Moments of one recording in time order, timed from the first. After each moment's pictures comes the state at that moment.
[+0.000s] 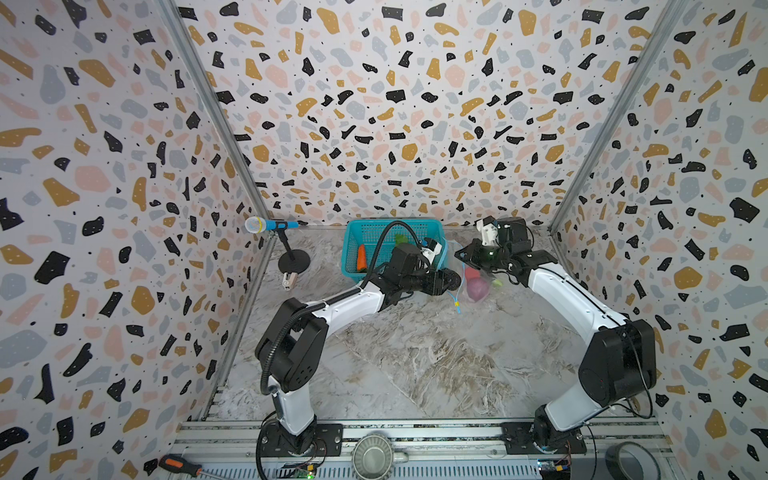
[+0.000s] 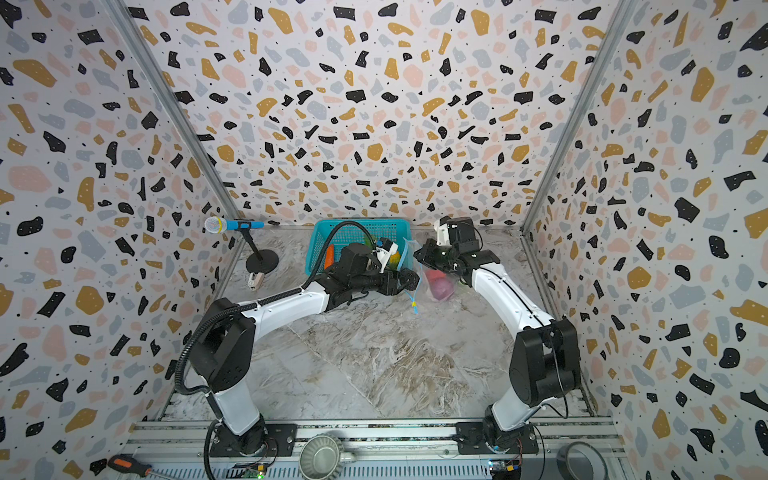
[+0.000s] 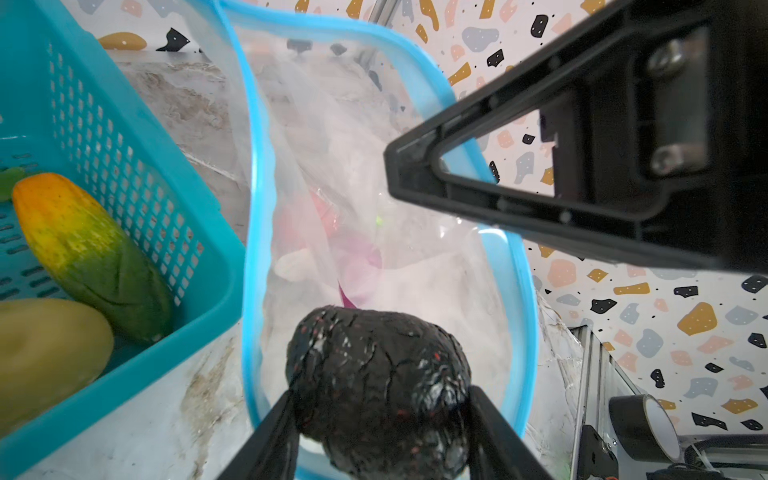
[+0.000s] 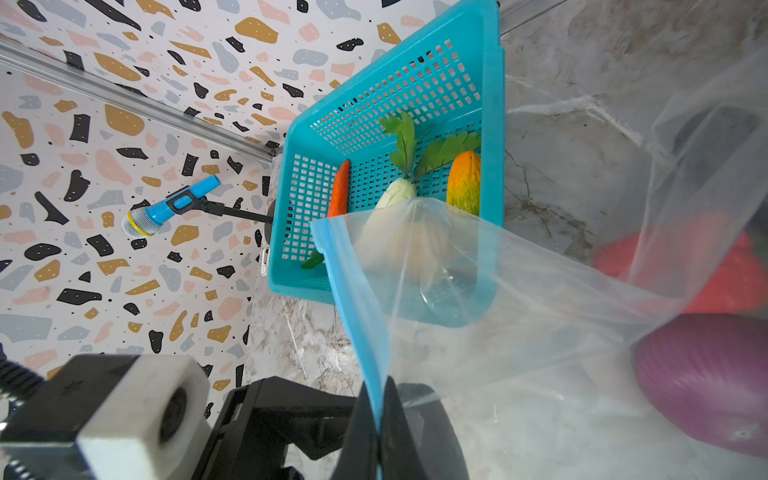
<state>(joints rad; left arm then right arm) -0.68 1.81 1.28 0.04 0.42 -0.38 0.31 1.59 1.34 -0.38 -0.48 0.64</state>
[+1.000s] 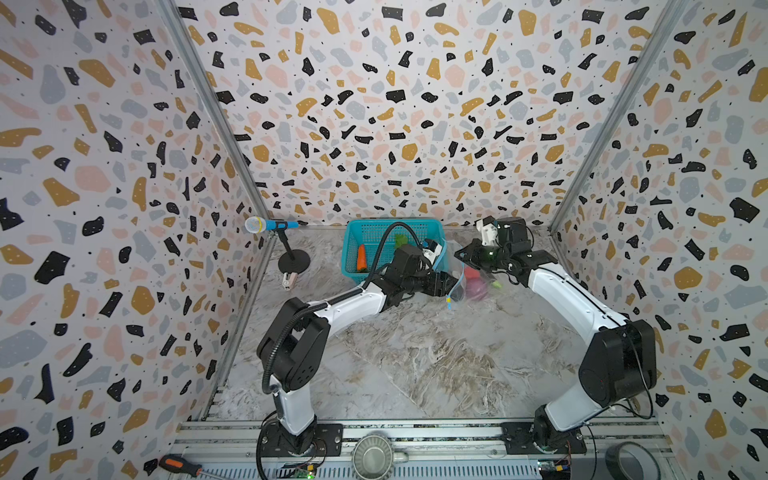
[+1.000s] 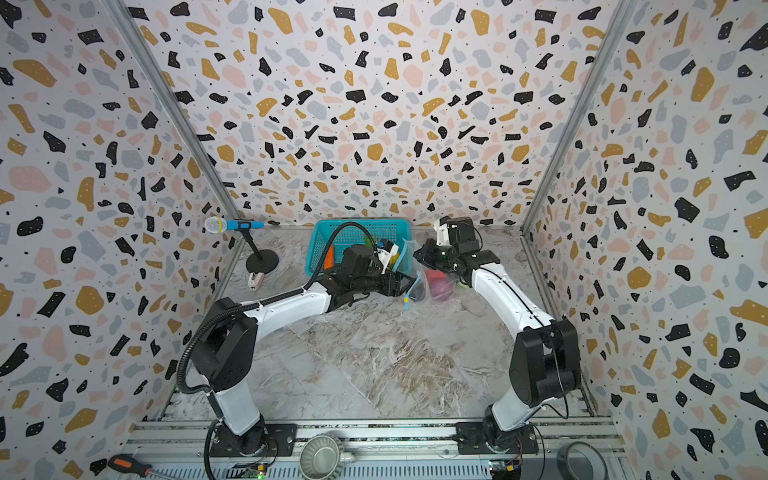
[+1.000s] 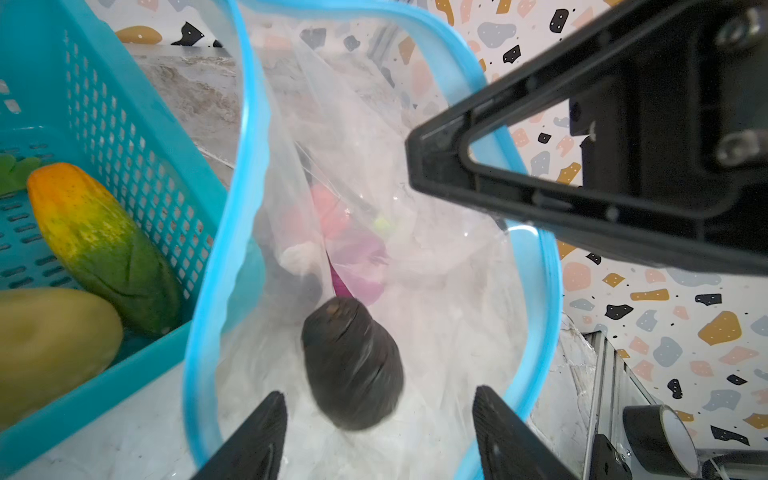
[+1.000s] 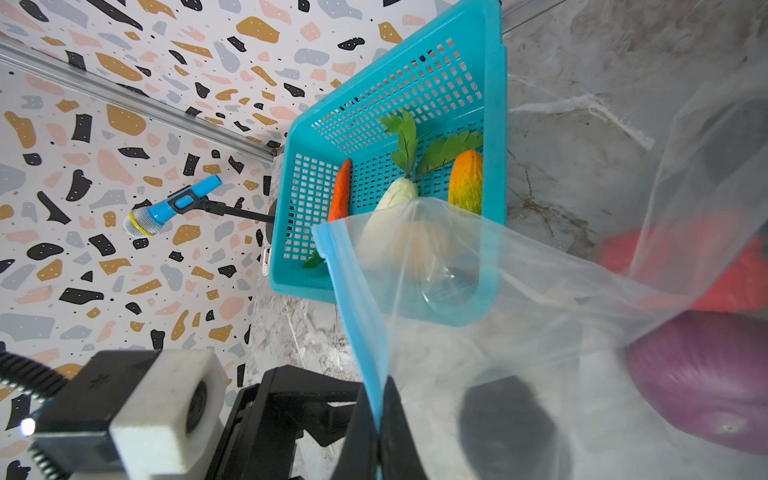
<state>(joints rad) -0.69 1.81 1.28 0.03 0.38 -0.38 0.31 1.59 1.34 -0.38 -0.48 0.64</state>
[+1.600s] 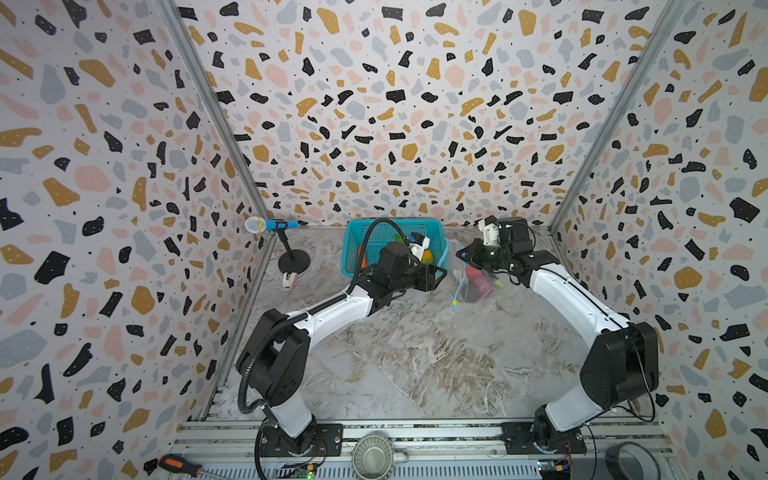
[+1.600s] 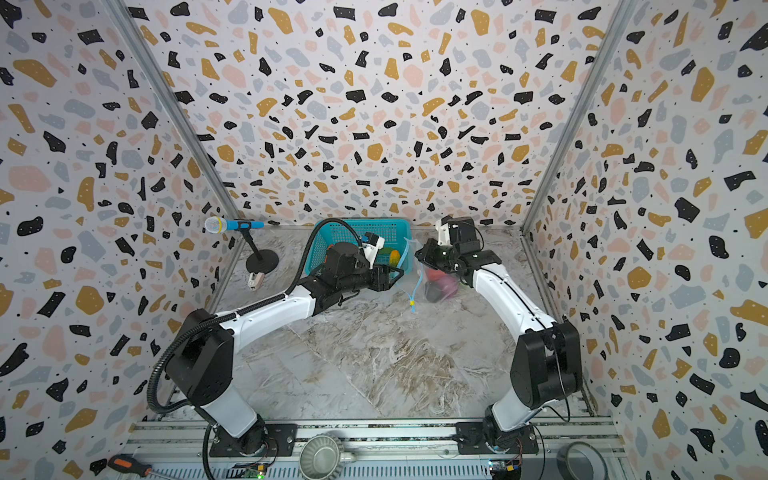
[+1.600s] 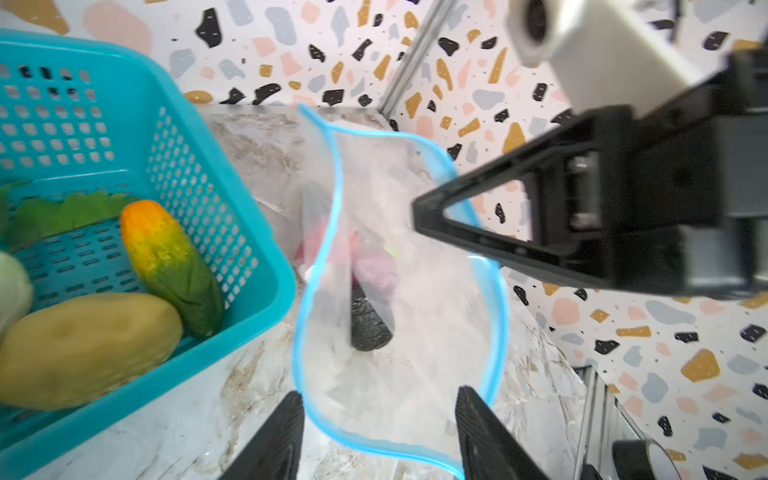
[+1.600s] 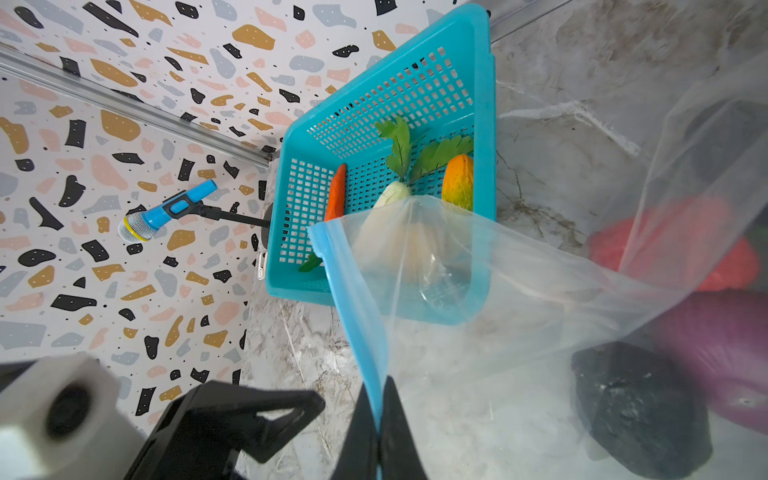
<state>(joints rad) -0.64 1.71 1.20 0.08 0.34 -0.45 0.30 1.57 1.34 -0.39 -0.46 0.64</state>
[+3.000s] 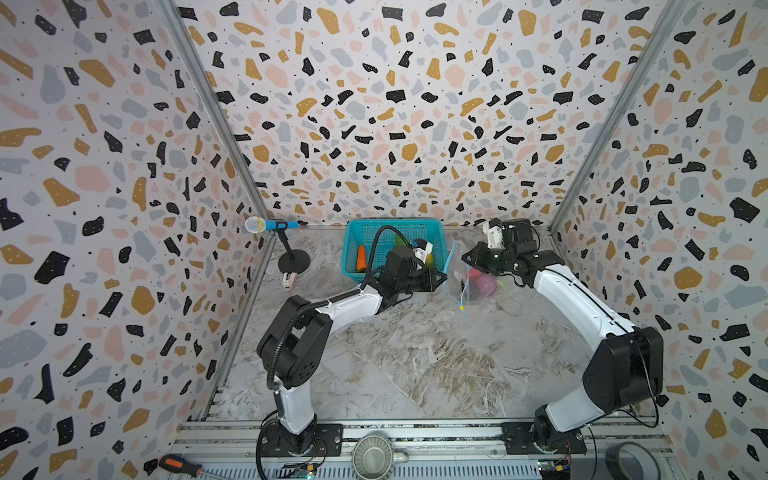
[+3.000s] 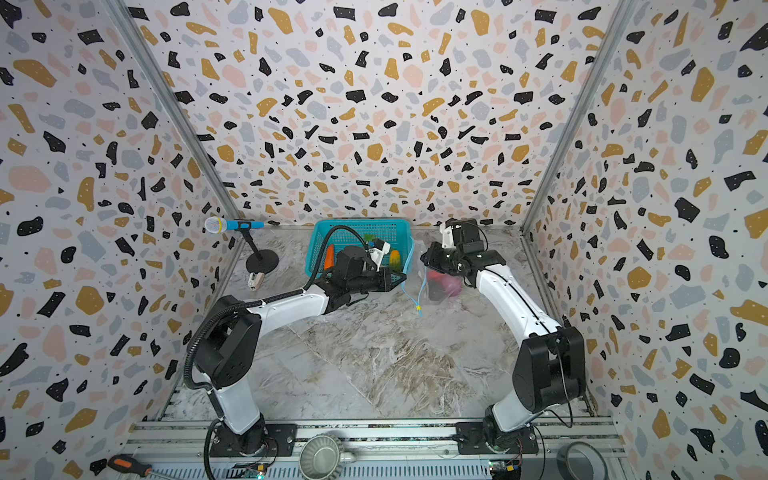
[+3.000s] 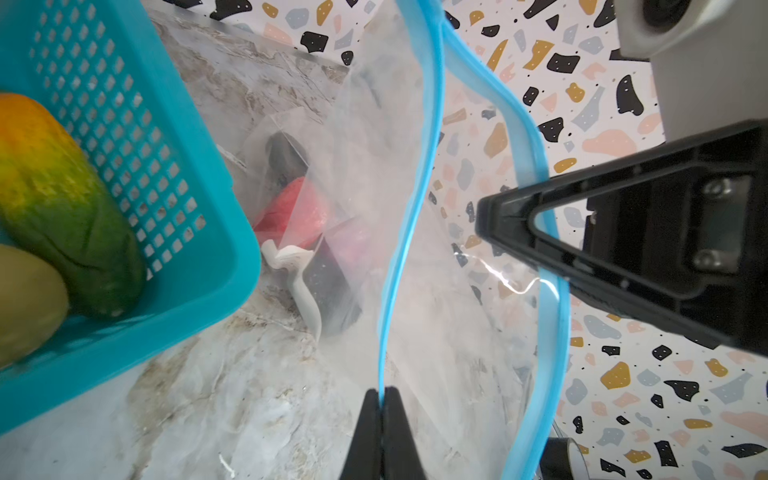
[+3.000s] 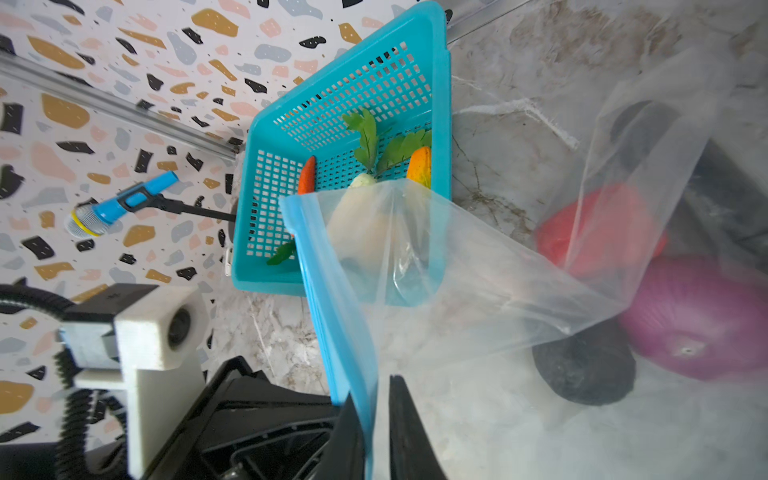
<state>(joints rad) -0.65 1.83 1.21 0.22 0.48 -0.65 0.29 1.55 1.34 -0.51 -0.39 0.57</state>
